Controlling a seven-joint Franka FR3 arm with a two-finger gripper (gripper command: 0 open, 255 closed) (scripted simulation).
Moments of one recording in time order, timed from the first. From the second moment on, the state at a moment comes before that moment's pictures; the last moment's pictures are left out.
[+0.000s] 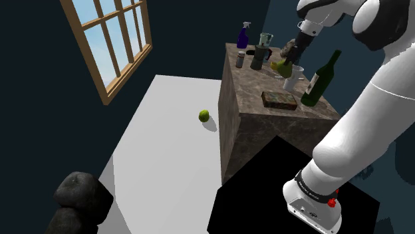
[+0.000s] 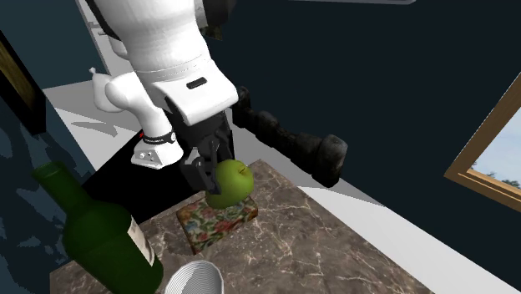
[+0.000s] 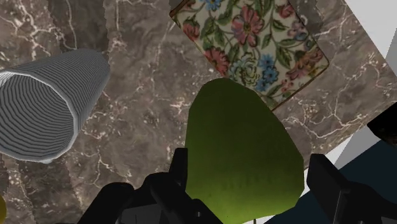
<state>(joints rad) -0.27 0.08 -0.62 -1.82 0.24 1.88 -0.95</state>
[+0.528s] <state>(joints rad) -0.27 -0.22 -0.60 -2.10 0.06 1.92 -0.86</state>
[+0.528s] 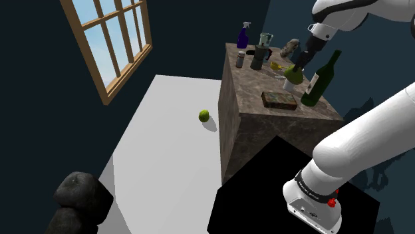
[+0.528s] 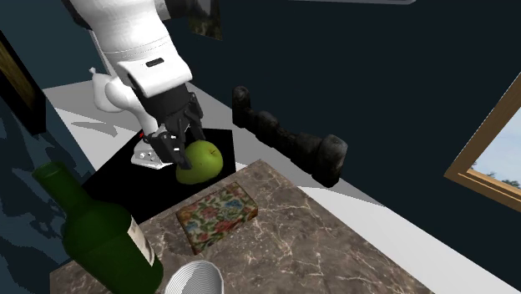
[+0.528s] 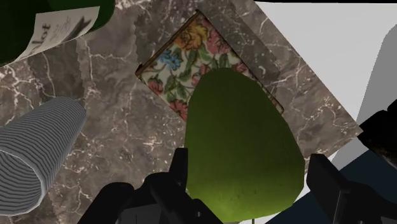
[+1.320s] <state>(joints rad) -0.27 -0.19 -0.61 -2.23 0.08 2.08 -0.90</state>
